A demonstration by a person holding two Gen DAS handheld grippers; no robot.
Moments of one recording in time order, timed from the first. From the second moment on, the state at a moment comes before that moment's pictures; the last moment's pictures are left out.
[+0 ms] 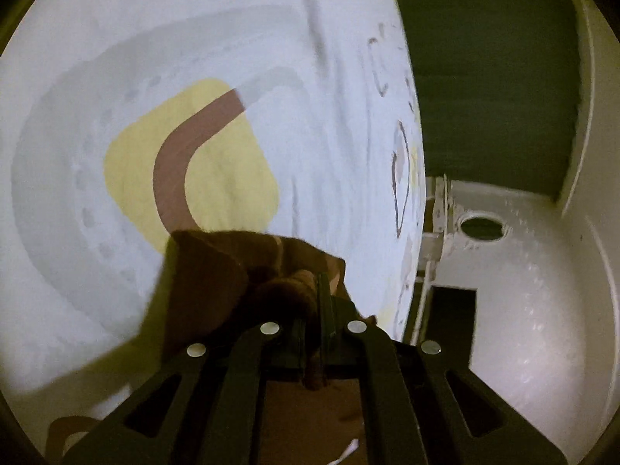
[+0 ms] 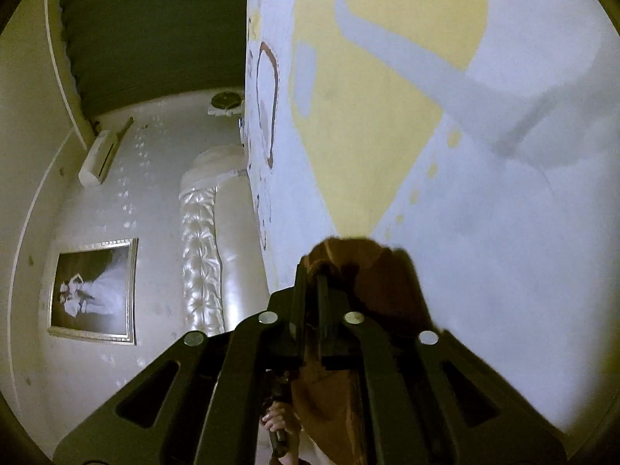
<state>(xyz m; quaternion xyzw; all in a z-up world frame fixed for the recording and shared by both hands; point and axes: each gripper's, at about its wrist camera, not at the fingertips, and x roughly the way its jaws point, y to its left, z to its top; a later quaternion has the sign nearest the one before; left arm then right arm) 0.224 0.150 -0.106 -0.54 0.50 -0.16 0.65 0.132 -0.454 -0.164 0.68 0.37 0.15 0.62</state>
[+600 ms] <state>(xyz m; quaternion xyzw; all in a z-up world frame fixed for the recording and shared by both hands) 0.235 0.169 -0.084 -0.58 0.48 -0.12 0.64 0.112 -0.468 -0.142 0.64 0.36 0.16 0.66</state>
